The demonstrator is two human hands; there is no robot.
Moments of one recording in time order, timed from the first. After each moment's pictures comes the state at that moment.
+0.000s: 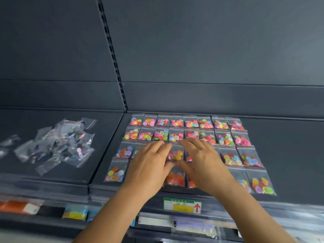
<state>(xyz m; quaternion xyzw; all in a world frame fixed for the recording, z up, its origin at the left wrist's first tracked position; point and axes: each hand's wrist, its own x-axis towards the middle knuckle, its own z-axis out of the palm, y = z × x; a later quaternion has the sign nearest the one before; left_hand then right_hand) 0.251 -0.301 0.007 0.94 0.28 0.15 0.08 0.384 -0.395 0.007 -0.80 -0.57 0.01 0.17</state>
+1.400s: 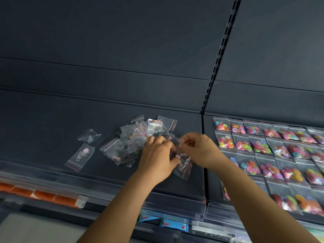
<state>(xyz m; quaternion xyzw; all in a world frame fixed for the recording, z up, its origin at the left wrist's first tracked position) 0.076 -0.077 -0.030 0.92 0.34 0.15 0.14 0.213 -0.148 -0.006 -0.79 -0.46 0.26 0.32</state>
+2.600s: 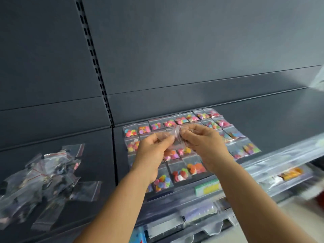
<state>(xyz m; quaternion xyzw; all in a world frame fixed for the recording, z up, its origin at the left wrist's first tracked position) 0.229 -0.228 0.028 0.61 0.24 0.15 0.74 0.308 -0.346 0.040 -0.69 -0.17 0.16 0.69</state>
